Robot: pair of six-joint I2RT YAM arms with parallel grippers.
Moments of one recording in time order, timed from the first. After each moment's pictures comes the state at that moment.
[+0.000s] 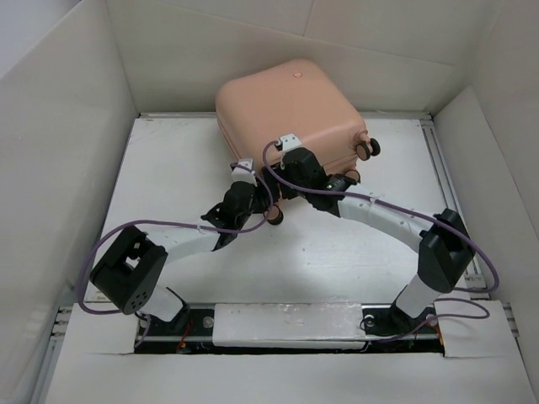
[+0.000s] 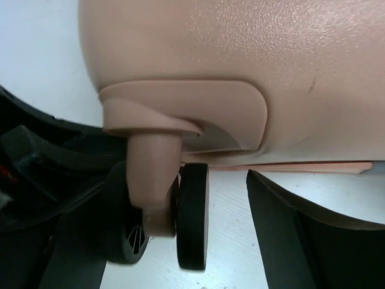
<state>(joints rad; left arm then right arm) -0.68 1.45 0.67 0.39 -0.26 -0.55 0.81 1.63 1.31 -0.26 0.24 0.25</state>
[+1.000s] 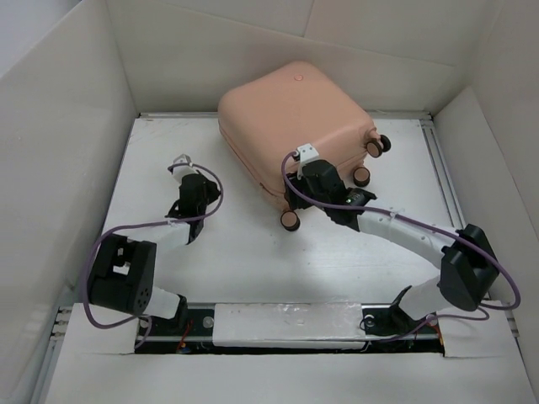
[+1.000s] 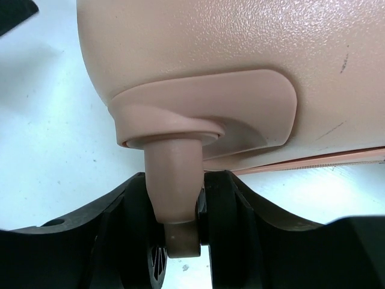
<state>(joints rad) -0.28 1.41 0.58 0.42 -0.27 -0.69 0.78 1.48 1.09 -0.17 0.20 0.24</state>
